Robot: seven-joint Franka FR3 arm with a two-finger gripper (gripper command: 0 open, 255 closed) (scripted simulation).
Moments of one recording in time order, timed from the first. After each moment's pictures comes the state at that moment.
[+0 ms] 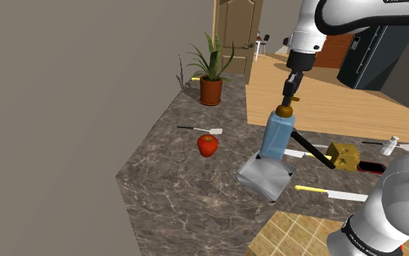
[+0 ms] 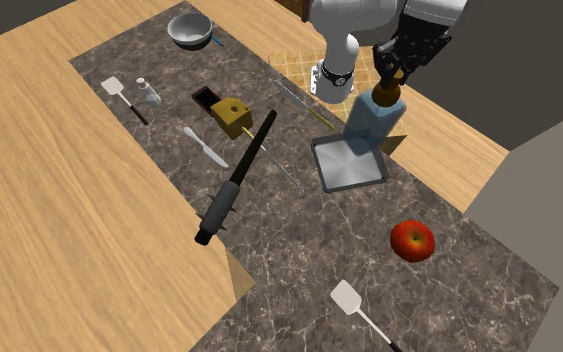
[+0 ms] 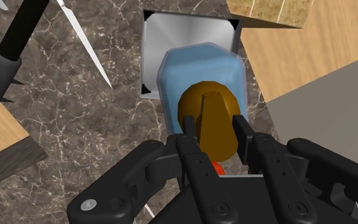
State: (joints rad) arm 0.06 -0.59 -0.12 -2.22 -0.04 1.65 -0.23
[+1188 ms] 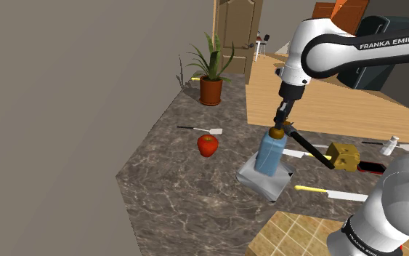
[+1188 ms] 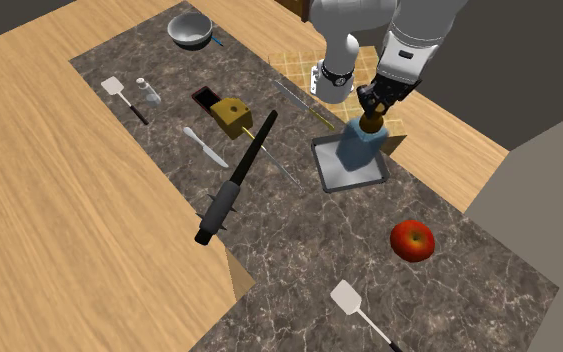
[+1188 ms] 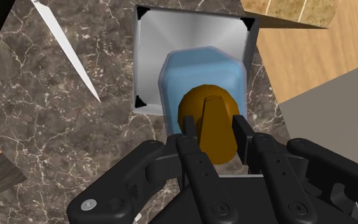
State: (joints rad) arm 0.06 -0.59 -0.13 -2.47 -0.05 1.89 -0.23
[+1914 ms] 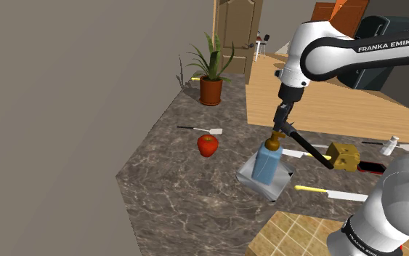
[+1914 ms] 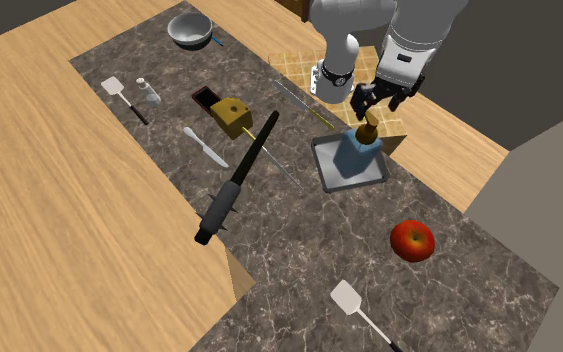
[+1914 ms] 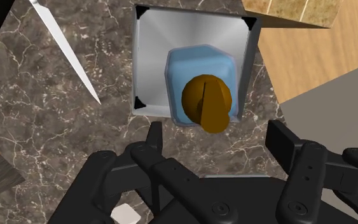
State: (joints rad) arm 0.06 -0.59 -0.13 -2.49 -0.05 1.91 -0.23
